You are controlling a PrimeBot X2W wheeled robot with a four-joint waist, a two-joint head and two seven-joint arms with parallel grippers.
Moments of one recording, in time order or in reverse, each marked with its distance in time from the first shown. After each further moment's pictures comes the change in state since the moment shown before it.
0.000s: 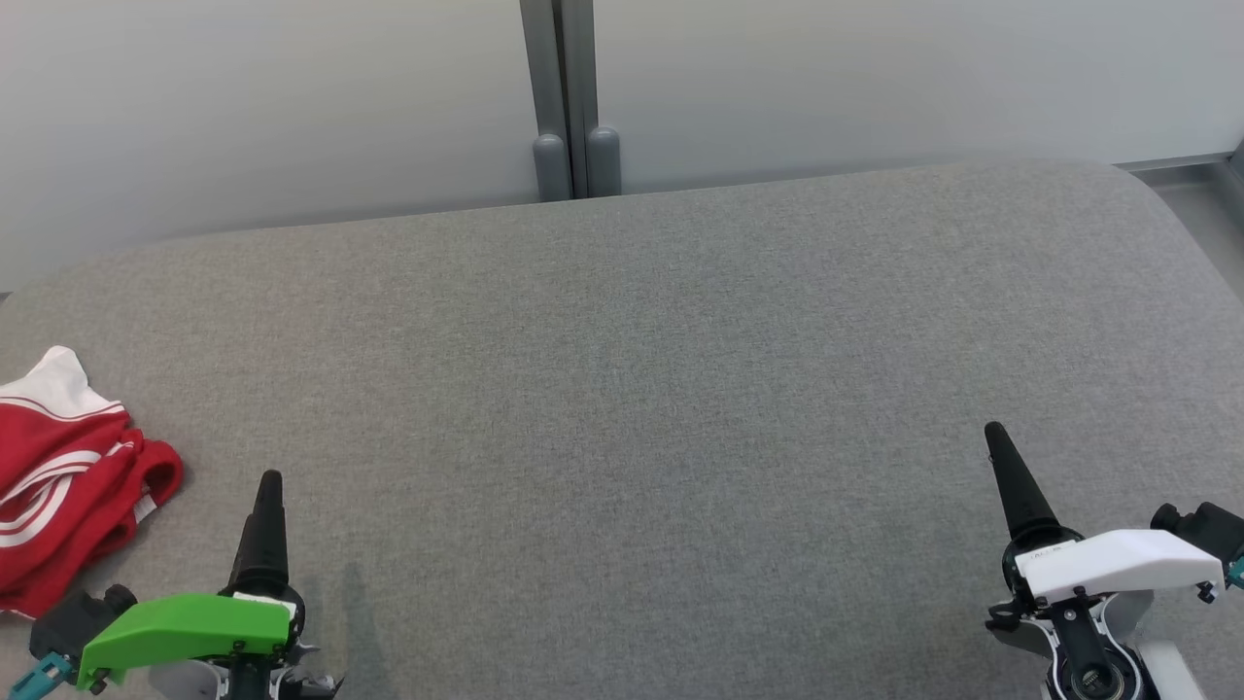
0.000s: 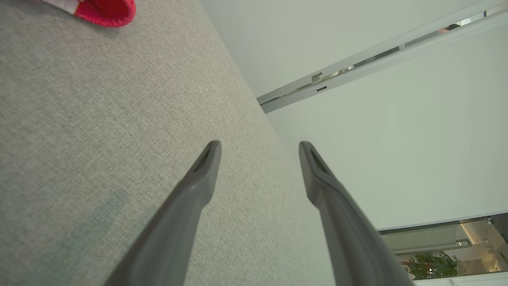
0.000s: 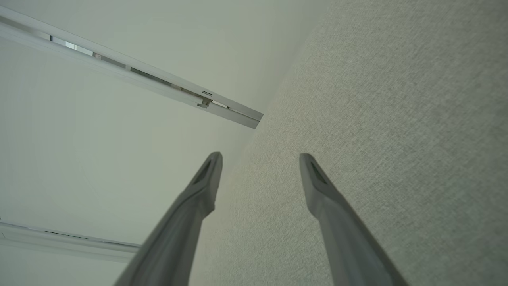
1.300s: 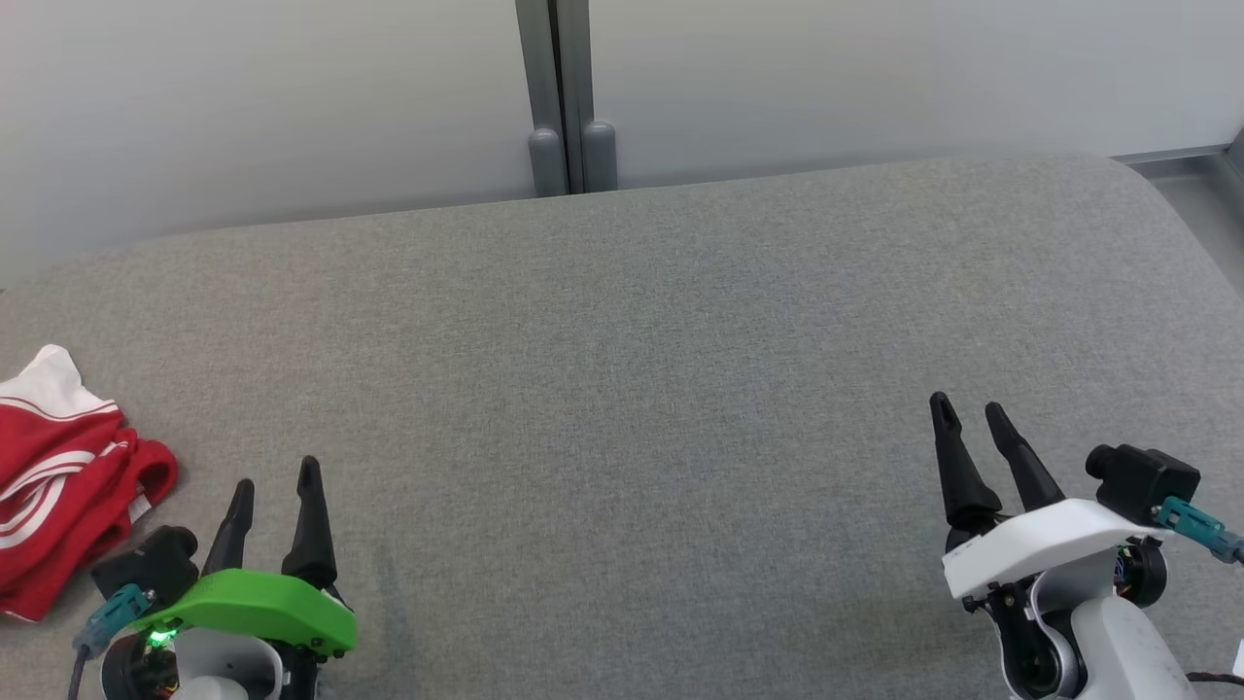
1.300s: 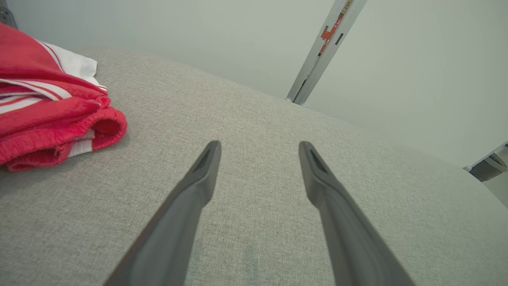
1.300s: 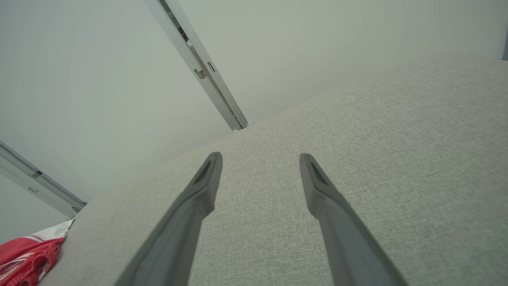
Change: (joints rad) left arm -0.031 0.069 -0.129 0.026 0.622 0.065 -0.132; right arm -0.051 0.005 0.064 -0.011 -0.641 0.000 -0.136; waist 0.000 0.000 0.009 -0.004
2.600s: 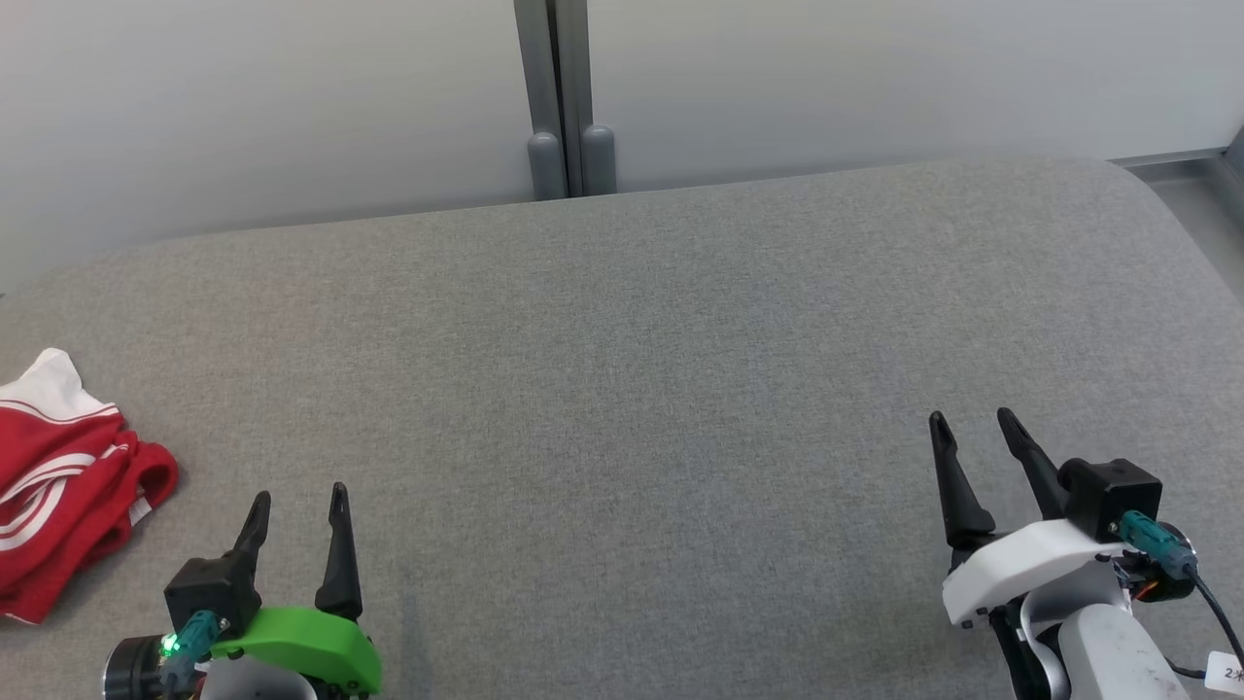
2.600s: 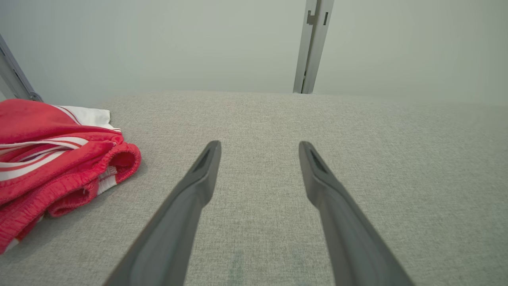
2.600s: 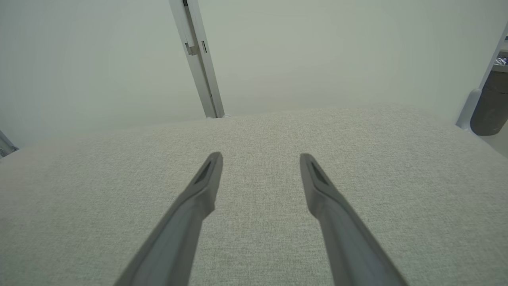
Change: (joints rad) left arm 0.030 -0.027 0.002 0.029 0.345 -0.002 -0.095; right arm -0.010 -0.002 -0.029 0.074 -0.343 0.000 -0.093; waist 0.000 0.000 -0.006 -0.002
